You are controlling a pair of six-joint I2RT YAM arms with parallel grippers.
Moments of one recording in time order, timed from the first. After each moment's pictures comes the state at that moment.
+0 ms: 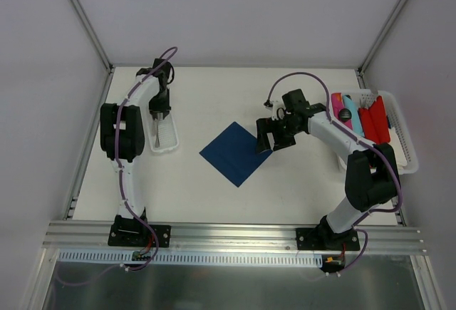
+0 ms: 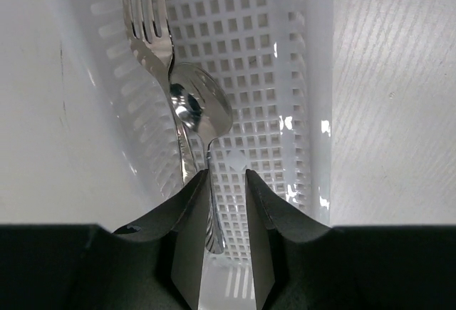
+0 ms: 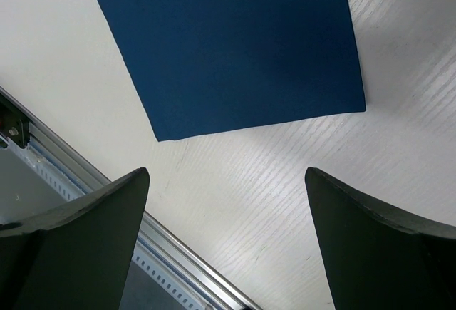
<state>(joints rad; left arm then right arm) -0.11 2.16 1.79 -0.92 -0.22 -0.17 0.39 1.63 1.18 -0.73 -0.47 0.08</state>
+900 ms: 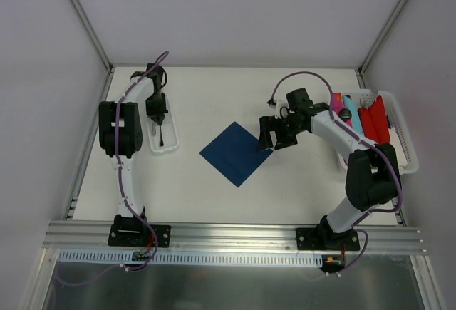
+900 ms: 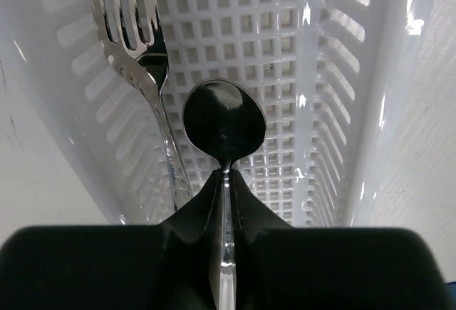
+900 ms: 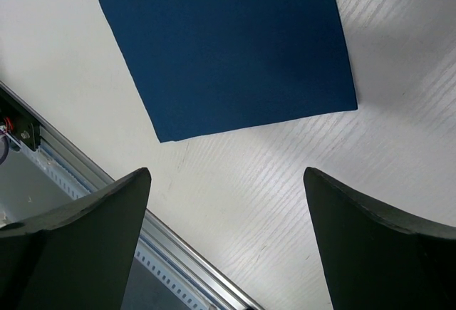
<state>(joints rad) -0.05 2.22 1.79 -0.93 -0.08 -0.20 0.35 1.63 1.18 -0.73 -0.50 0.09</state>
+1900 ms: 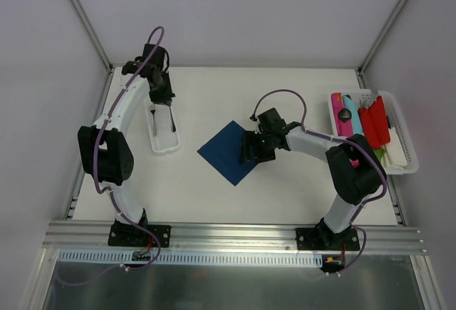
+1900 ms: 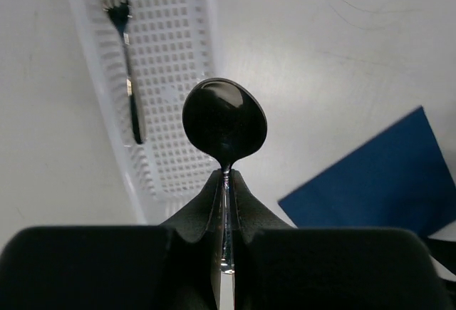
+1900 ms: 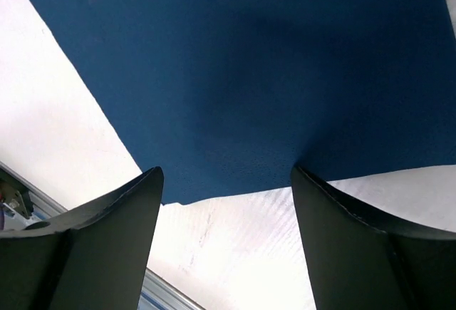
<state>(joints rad) -0.12 1.84 1.74 -0.94 -0.04 -0.34 0.58 1.73 1.01 -0.37 -0.32 0.42</state>
